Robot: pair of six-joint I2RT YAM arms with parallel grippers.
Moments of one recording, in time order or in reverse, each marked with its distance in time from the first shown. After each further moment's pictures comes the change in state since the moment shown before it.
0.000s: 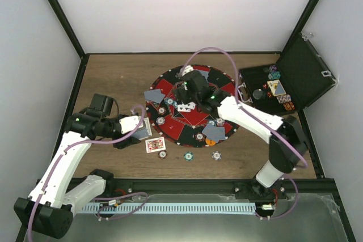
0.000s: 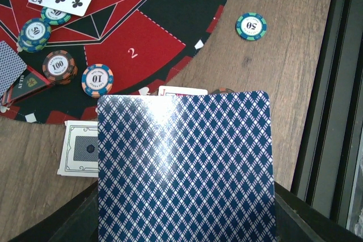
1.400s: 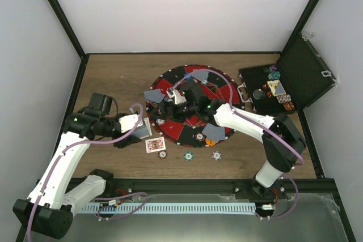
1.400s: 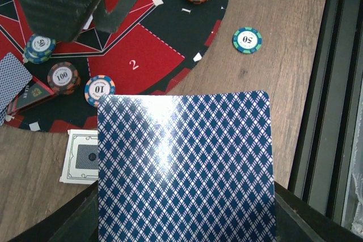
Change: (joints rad) left arm 0.000 -0.004 0.028 -0.008 0.026 -0.018; right arm 0.030 -0.023 -0.147 0.204 -0.932 0.758
